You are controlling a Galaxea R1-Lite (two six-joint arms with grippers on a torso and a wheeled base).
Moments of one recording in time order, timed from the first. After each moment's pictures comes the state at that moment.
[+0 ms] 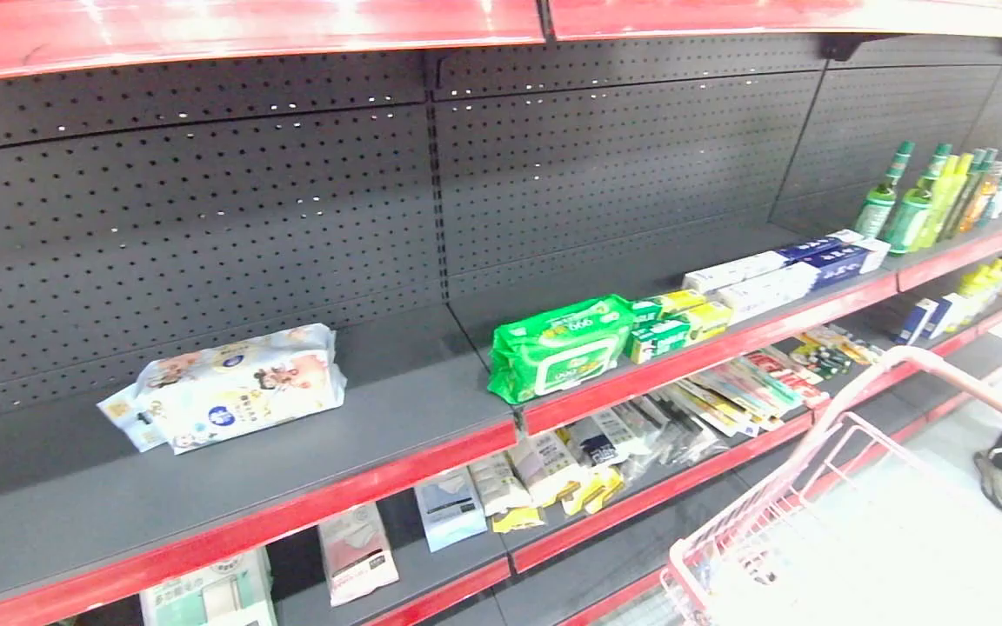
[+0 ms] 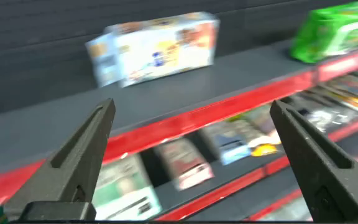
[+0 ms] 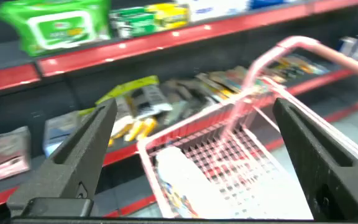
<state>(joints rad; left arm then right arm) 0.00 0.00 0.00 0.00 -0.01 0.01 0.00 0.00 0.00 0.00 -0.01 0.00</state>
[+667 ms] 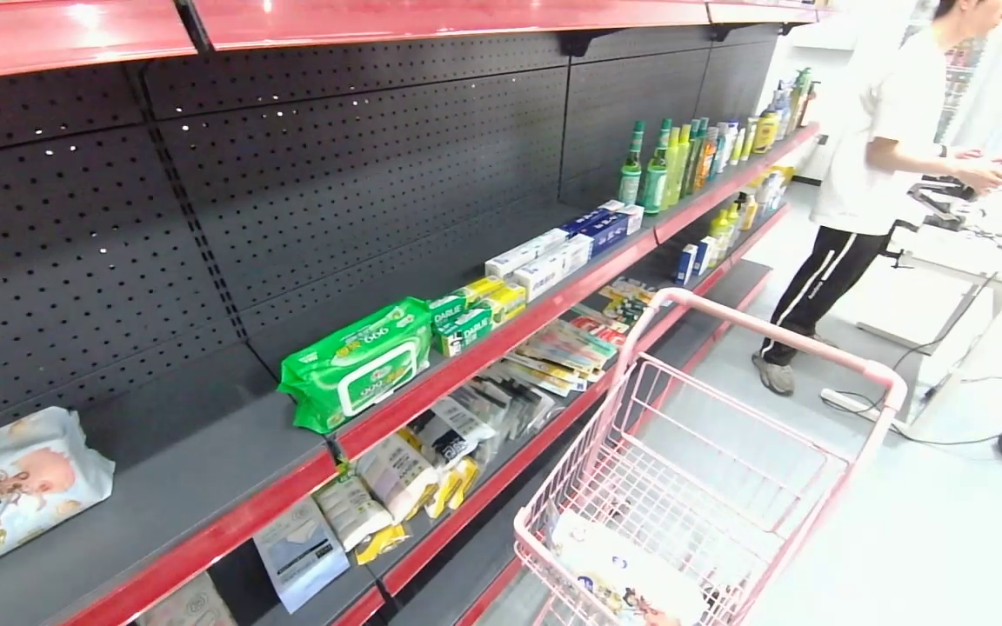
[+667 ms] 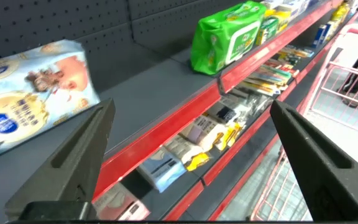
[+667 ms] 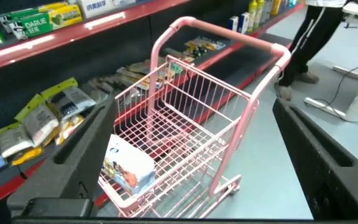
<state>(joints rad) 0.00 0.00 0.00 0.00 -0.01 0.01 0.00 0.00 0.00 0.00 -0.01 0.00</state>
